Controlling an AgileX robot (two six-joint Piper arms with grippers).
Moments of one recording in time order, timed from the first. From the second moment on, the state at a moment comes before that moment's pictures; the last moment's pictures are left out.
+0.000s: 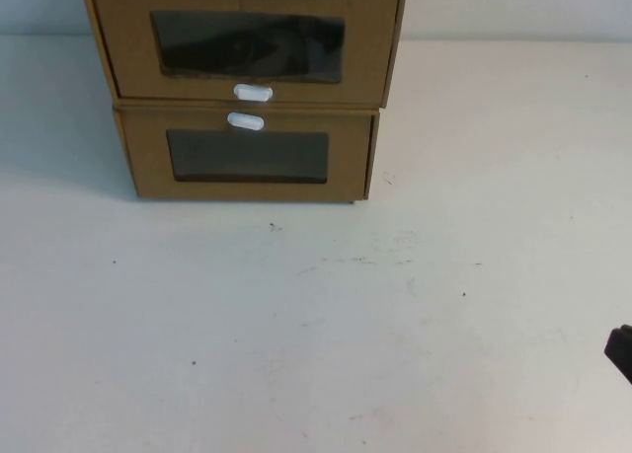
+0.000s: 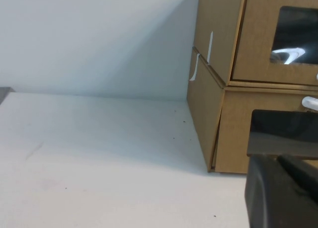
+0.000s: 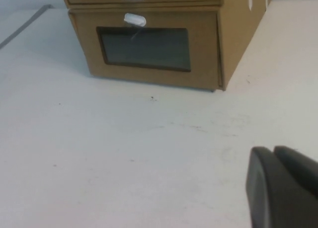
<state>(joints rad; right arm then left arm) 0.61 0.43 -0.27 -0.36 0.16 0.53 0.00 0.01 0.03 -1.19 0.07 1.12</state>
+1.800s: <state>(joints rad) 0.09 -0.01 0.03 0.11 0.35 -0.01 0.00 0.01 0.03 -1.19 0.06 1.11</state>
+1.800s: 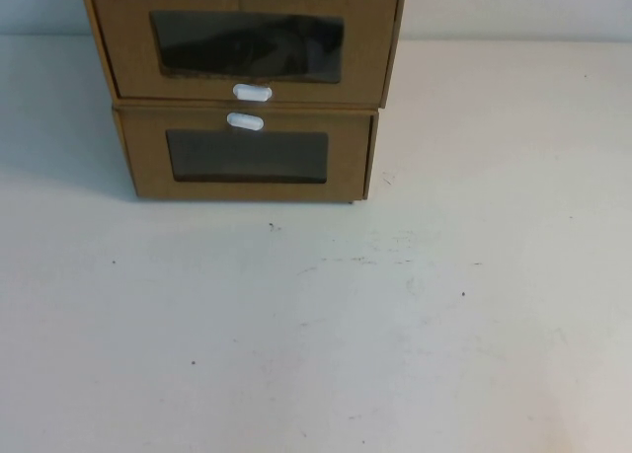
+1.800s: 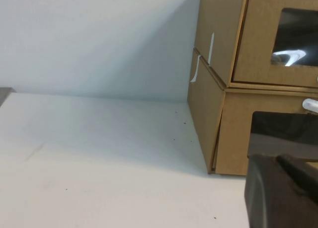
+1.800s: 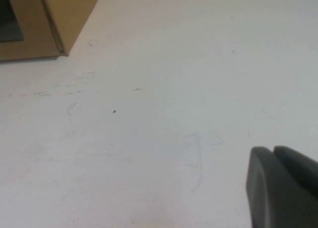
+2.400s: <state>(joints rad) 0.09 -0.01 0.03 0.11 0.35 -0.01 0.00 -0.01 0.03 -0.58 0.30 0.63</state>
